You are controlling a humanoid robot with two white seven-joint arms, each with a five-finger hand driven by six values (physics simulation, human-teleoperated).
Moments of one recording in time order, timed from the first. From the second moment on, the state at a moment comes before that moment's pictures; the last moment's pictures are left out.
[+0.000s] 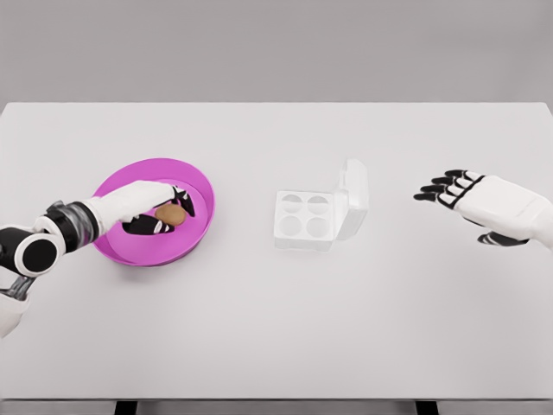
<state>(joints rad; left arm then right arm) -0.31 0.63 -0.42 -1.71 -0.44 0.06 -0.61 -0.07 -0.74 -0.05 -1.74 0.63 -0.61 0.61</state>
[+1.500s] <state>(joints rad) -0.37 0.50 -0.39 -1.74 -0.44 -0.04 -0.61 -0.07 -0.74 -0.05 -1.74 0.63 -0.61 0.61</state>
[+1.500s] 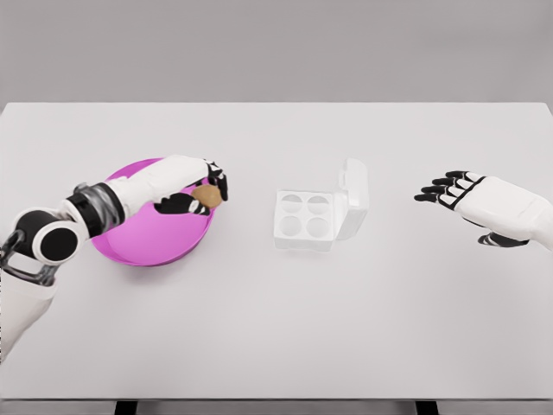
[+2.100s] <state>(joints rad) -0.38 0.38 -0.43 -1.74 -0.48 -0.04 -0.61 -0.07 -0.73 -0.05 -1.73 0.63 -0.61 0.61</state>
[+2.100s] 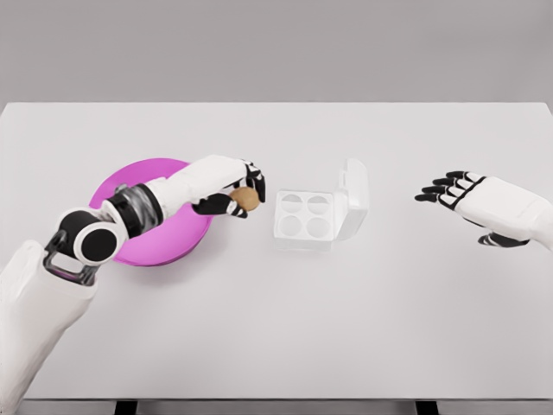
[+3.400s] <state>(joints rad) -0.42 0.25 -0.51 -1.69 -0.51 -0.04 -0.61 -0.06 -0.74 -0.04 -1.72 0.63 -0.61 0.61</state>
